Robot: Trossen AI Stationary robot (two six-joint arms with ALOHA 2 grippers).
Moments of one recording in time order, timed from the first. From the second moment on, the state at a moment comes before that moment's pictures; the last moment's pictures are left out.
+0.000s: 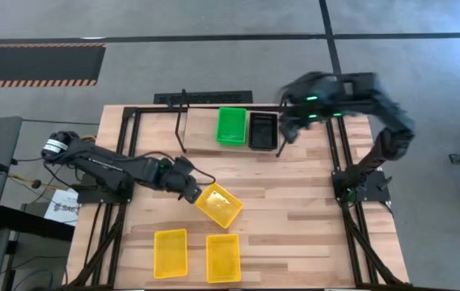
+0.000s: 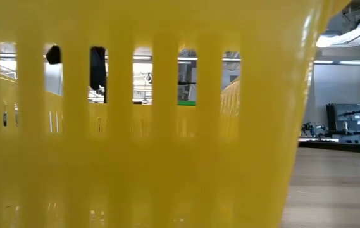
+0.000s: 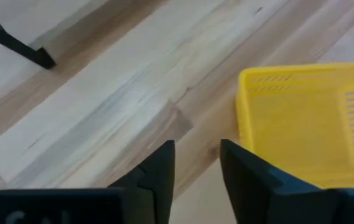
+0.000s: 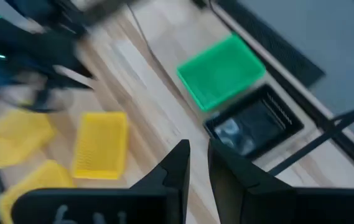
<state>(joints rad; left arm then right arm) -0.22 1.38 1.00 -0.85 -0.37 -1.01 -0.15 1.60 2.29 -1.57 0.18 0.46</state>
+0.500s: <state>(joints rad) -0.14 1.46 0.96 -0.62 -0.18 -1.02 -0.14 1.30 2.34 -1.52 0.24 0.44</state>
